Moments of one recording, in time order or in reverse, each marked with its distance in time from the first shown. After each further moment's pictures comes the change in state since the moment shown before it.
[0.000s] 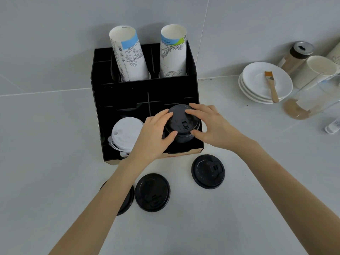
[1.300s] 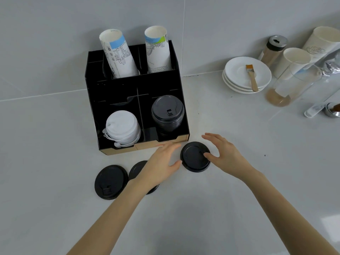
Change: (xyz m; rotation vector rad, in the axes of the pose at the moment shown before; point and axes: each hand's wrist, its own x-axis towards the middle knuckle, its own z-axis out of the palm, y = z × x) left_hand -0.068 0.019 0.060 -0.097 -0.246 0.012; right_hand -0.110 0.045 0.035 0.148 0.044 0.224
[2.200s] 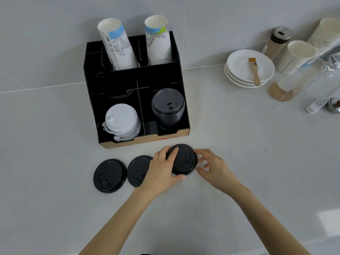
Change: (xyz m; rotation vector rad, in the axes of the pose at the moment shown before) left_hand -0.017 -0.013 0.031 0.243 -0.107 -0.138; right_hand -0.024 0.001 0.048 0.084 -0.029 0.001
